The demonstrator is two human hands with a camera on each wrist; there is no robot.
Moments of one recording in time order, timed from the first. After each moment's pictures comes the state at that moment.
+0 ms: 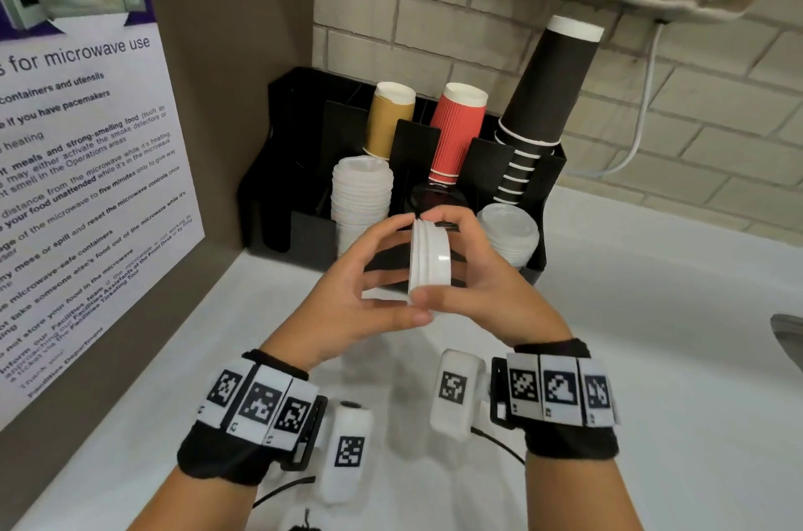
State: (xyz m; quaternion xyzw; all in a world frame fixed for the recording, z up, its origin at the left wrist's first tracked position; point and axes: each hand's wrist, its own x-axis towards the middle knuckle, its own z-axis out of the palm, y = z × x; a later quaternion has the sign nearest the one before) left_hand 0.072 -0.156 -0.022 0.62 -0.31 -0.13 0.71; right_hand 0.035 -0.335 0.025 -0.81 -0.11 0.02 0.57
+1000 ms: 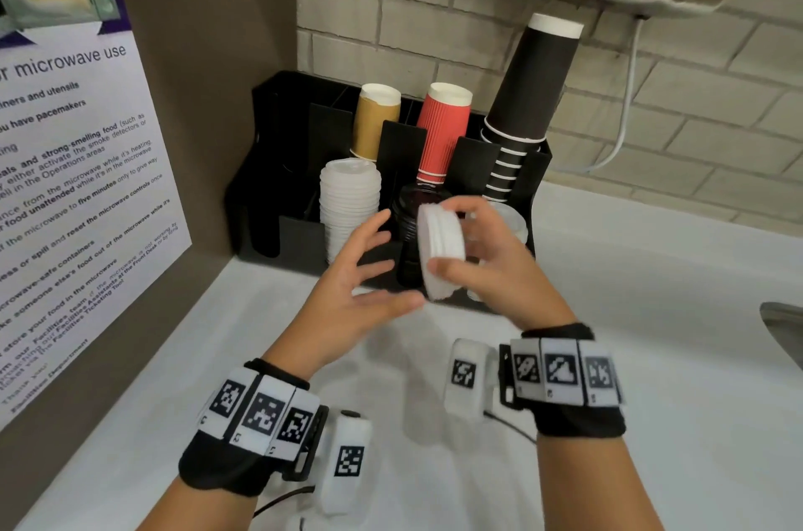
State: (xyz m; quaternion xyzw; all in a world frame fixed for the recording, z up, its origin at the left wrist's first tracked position) left_hand 0.068 -0.167 -0.023 0.65 -0.25 -0.10 0.71; right_hand 0.040 -0.355 0.028 -0.82 -0.06 -0.09 0.56
